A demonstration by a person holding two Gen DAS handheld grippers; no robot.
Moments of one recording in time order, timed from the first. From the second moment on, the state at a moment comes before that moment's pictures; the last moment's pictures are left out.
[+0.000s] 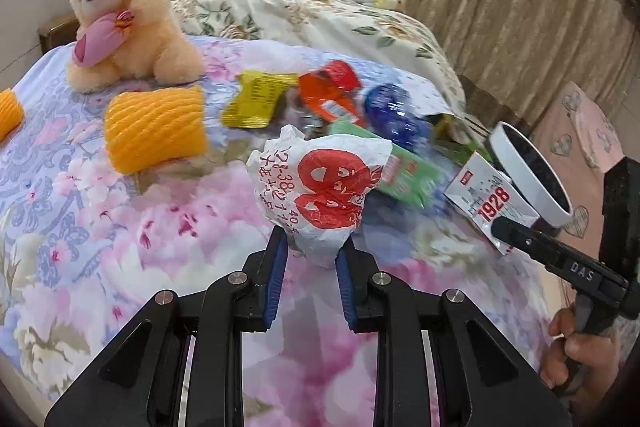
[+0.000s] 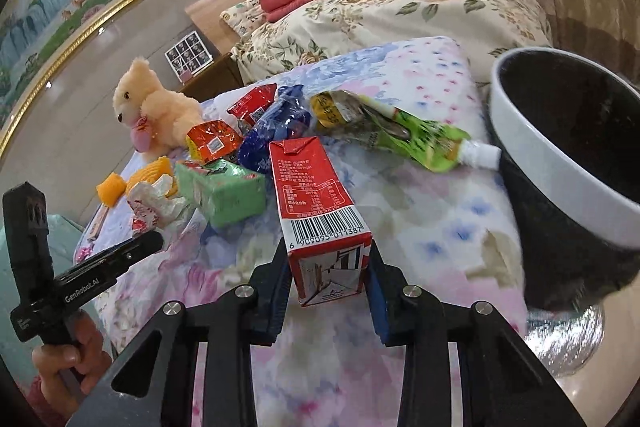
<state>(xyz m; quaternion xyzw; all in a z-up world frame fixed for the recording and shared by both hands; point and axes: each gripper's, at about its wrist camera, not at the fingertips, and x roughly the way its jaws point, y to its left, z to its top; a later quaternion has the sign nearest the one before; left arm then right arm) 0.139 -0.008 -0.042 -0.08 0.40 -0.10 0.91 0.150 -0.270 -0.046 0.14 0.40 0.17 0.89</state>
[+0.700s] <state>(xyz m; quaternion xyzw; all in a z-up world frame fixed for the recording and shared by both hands) 0.123 -0.109 -0.018 -0.01 0.38 -0.21 0.90 0.106 -0.338 -0.022 0.18 0.35 0.11 0.91</state>
